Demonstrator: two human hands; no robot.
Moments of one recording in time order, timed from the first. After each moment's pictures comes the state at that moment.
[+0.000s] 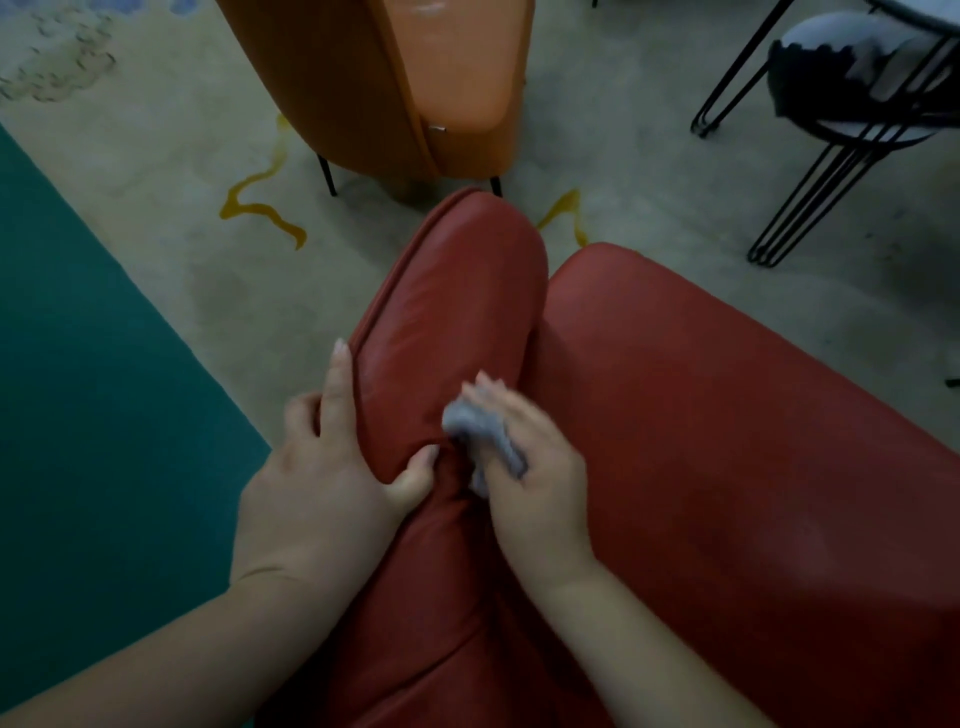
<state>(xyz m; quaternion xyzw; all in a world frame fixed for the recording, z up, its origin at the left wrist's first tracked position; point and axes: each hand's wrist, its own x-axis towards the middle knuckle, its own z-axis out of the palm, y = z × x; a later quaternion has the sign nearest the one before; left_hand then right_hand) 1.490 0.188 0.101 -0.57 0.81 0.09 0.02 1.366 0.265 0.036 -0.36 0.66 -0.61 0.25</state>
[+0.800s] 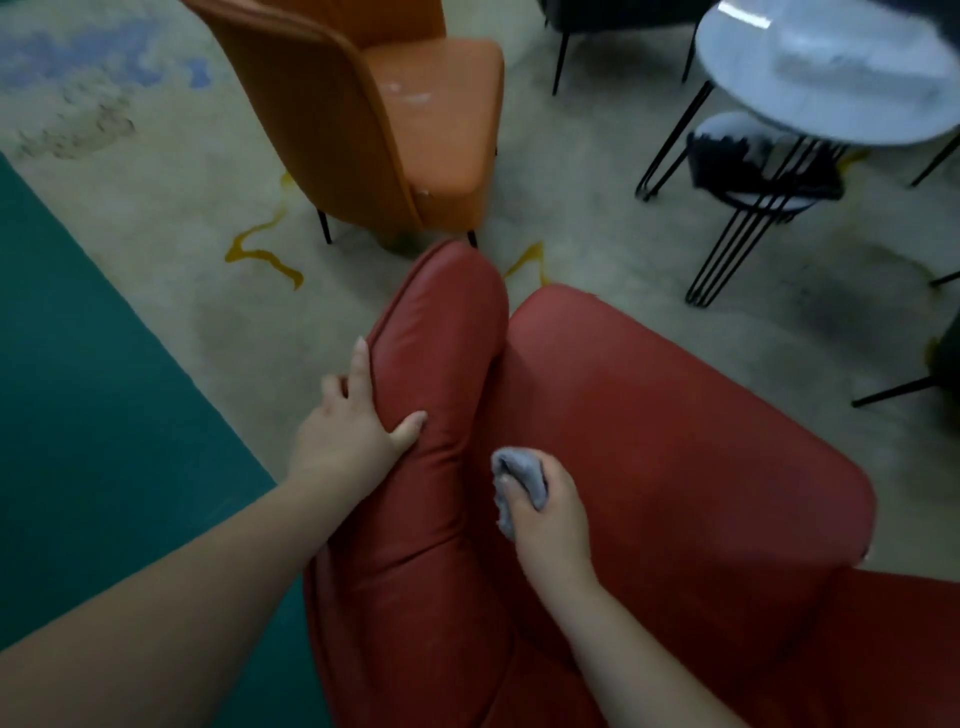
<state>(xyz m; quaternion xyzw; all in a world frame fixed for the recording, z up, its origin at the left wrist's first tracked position) 1.493 0.185 0.105 -0.55 0.82 0.13 0.03 1.379 0.364 0.088 -0.21 0.76 -0.51 0.34</state>
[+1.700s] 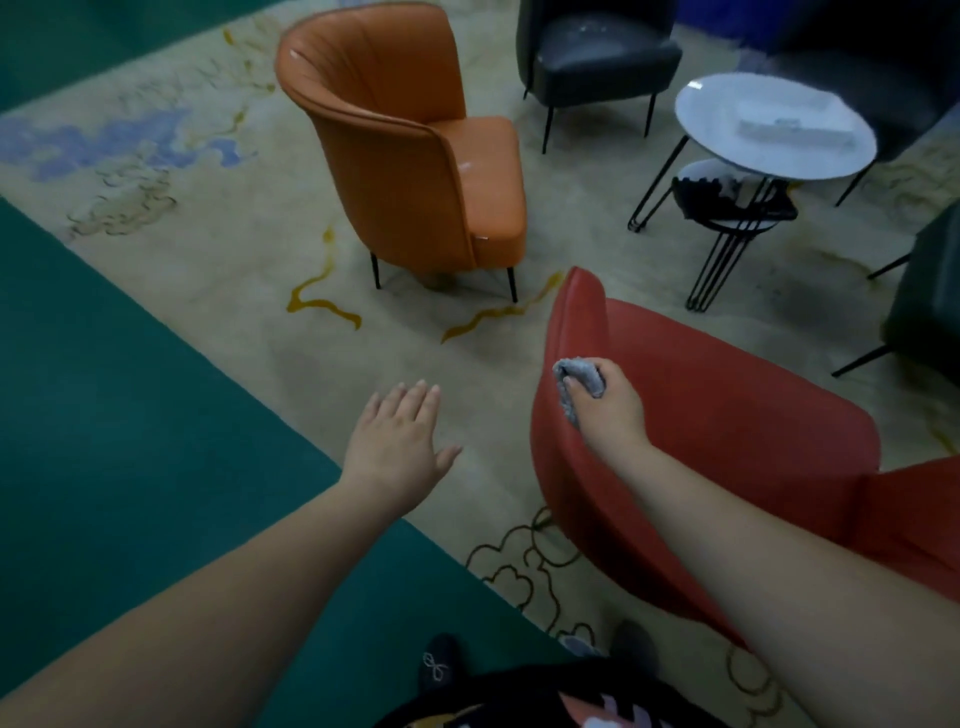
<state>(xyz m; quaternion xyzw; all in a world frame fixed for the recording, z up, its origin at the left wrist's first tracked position) 1.749 0.116 0.216 -0.31 0.95 0.02 0.09 1.550 0.255 0.216 -0.19 0.81 -0.51 0.22</state>
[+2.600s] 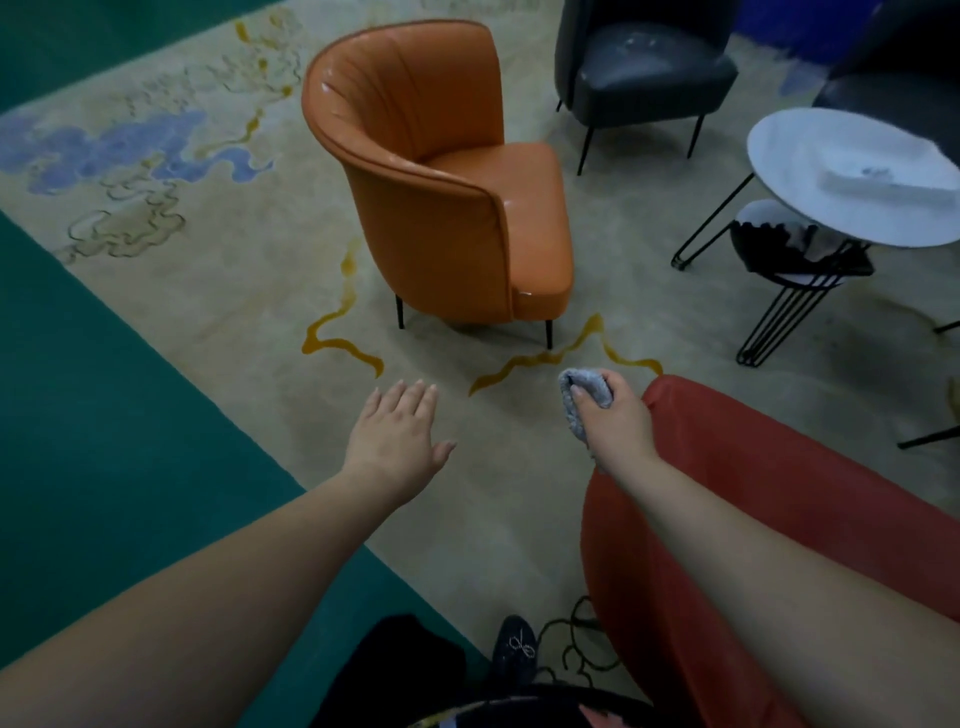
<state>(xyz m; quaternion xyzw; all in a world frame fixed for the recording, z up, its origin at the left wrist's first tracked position) 1.654 -0.144 0.207 -0.33 0.94 0.03 0.10 1.462 0.012 0.219 -0.20 0.82 -0.49 0.21</state>
